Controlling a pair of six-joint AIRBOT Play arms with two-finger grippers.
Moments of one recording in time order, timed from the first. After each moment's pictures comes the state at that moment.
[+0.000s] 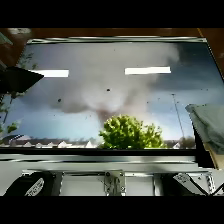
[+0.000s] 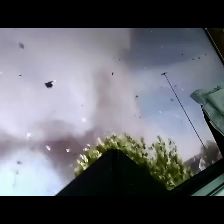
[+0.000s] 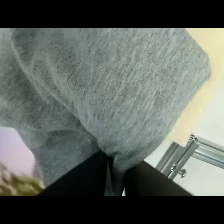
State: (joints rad) left arm 0.00 -0.84 1.38 0.84 -1.24 -1.37; right arm -1.20 -1.13 1.04 -1.44 1.43 1.55
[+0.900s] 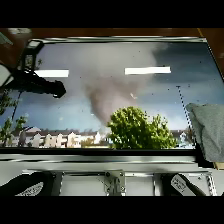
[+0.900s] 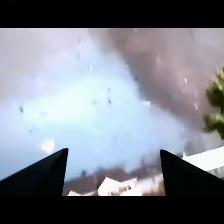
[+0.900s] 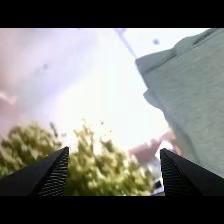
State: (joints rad) left arm -0.29 -1.18 1.44 1.52 -1.32 -1.55; right arm -0.59 -1.13 1.60 -1.28 1.57 1.51
